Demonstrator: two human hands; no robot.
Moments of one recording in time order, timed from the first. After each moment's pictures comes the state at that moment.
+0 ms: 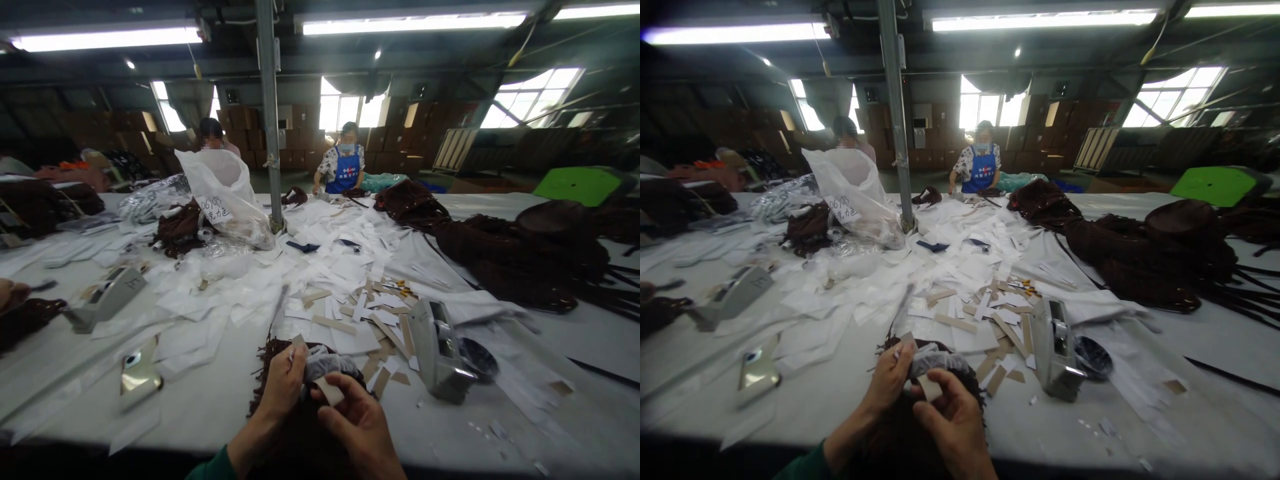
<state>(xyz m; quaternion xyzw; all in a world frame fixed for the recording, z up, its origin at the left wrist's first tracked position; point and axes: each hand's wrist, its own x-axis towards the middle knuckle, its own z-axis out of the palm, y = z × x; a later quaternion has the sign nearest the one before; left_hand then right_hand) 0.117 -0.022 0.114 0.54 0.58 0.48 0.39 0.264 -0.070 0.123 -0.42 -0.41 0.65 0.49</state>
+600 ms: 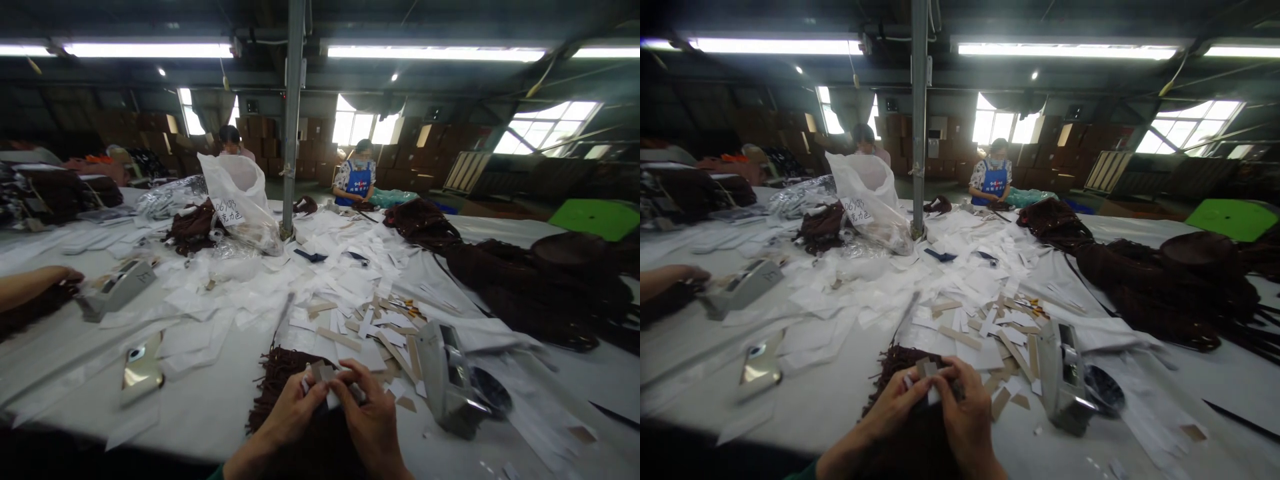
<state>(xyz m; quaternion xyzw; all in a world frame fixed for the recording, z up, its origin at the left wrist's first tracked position) 0.118 -0.033 0.131 0.53 0.38 0.46 0.60 0.270 -0.029 0.130 -0.49 -0.69 0.18 0.50</state>
